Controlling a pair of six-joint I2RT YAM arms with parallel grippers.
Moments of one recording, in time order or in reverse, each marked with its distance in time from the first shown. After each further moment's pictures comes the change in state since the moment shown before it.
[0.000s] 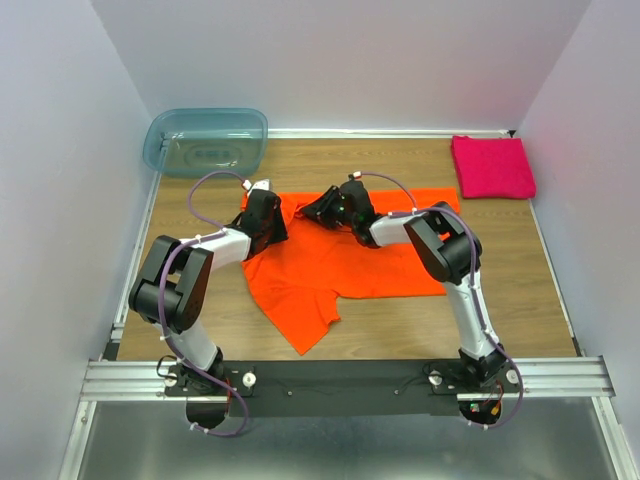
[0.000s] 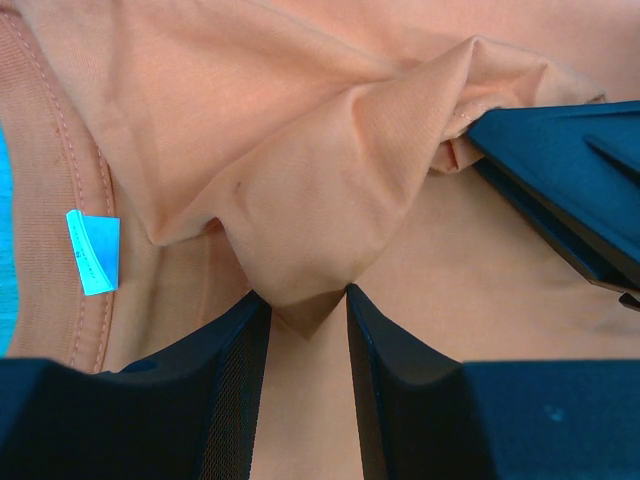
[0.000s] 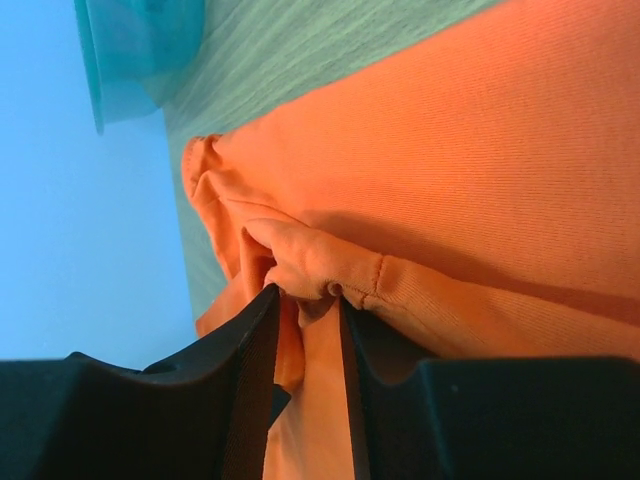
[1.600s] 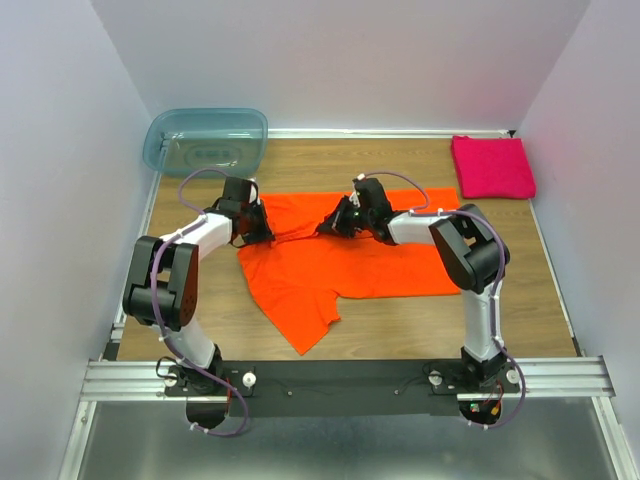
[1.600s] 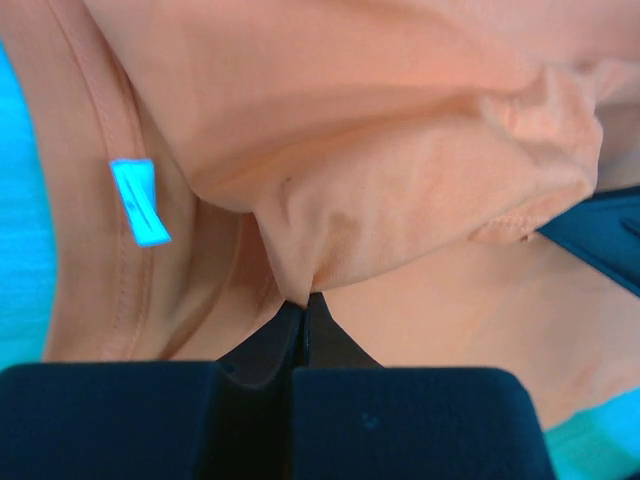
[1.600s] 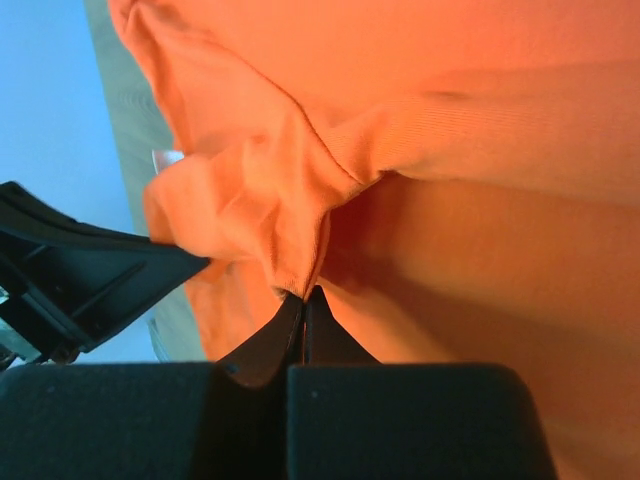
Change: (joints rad) left arm 0.164 -0.007 0.130 -0.323 0.331 0.050; right arm -0.053 -0.191 -0.129 -0.266 -0.217 -0.212
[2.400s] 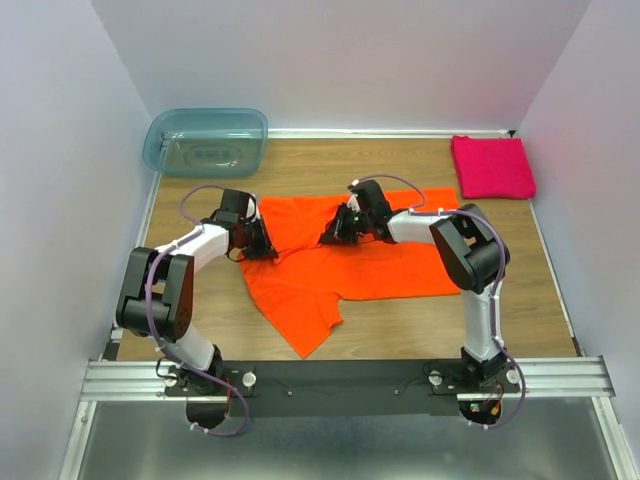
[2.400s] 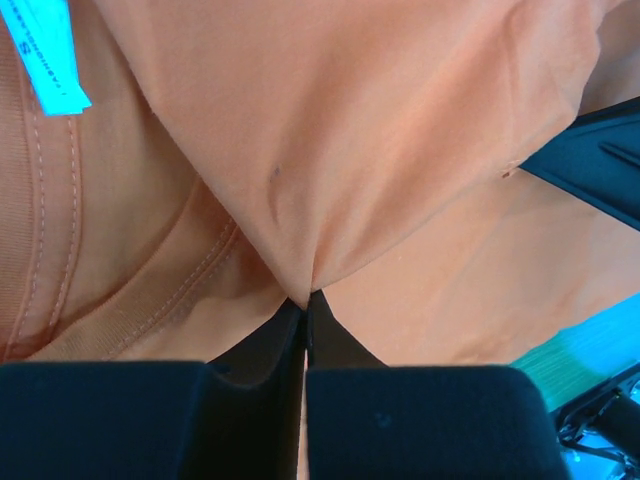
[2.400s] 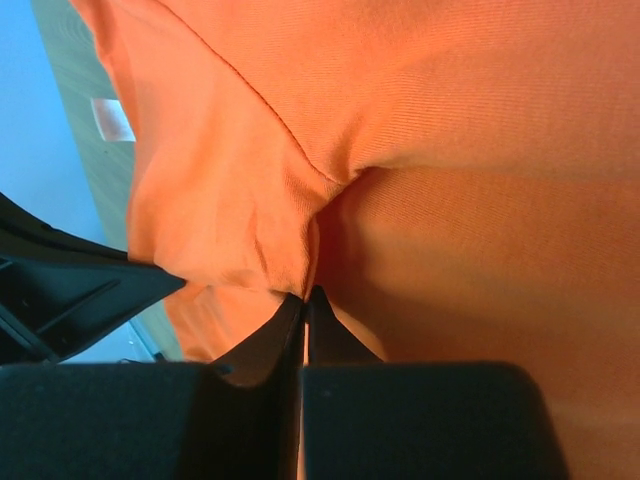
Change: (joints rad) left arm 0.002 -0.078 -0.107 -0.060 0.118 -0.024; right arm -0.002 0.000 0.015 -0.148 -0.079 -0.104
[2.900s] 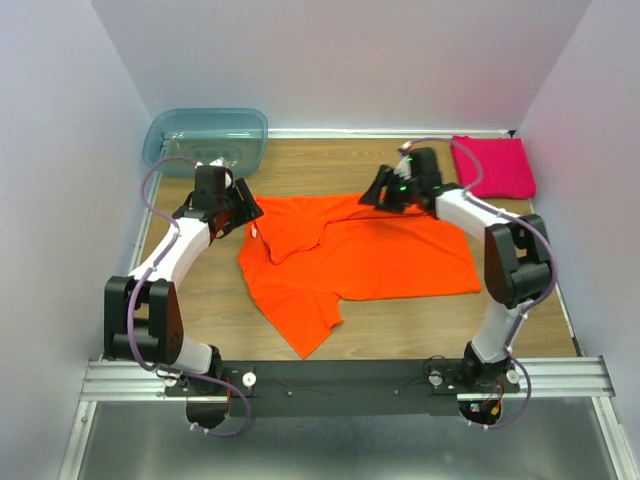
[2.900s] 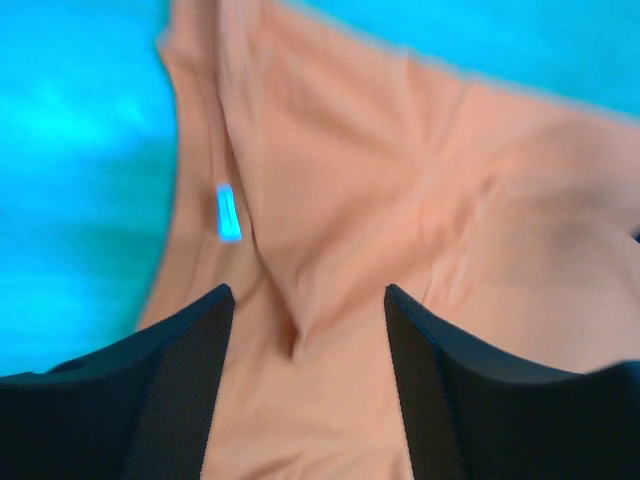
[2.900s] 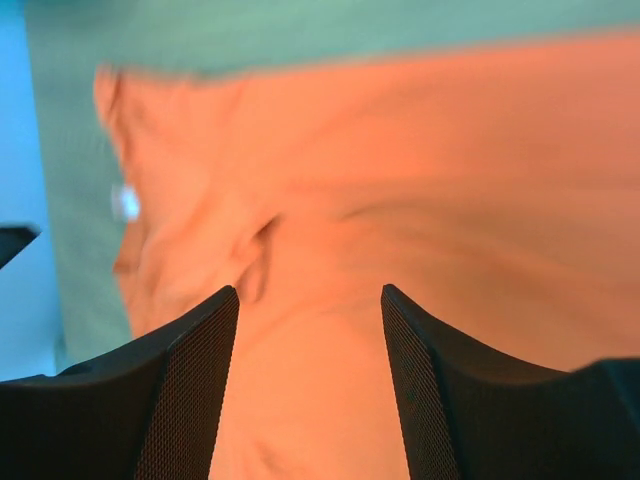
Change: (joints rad) left arm 0.077 -0.161 0.110 -0.015 -0.198 -0.044; right arm -0.224 -0.235 0.034 -0.252 0.066 -0.279
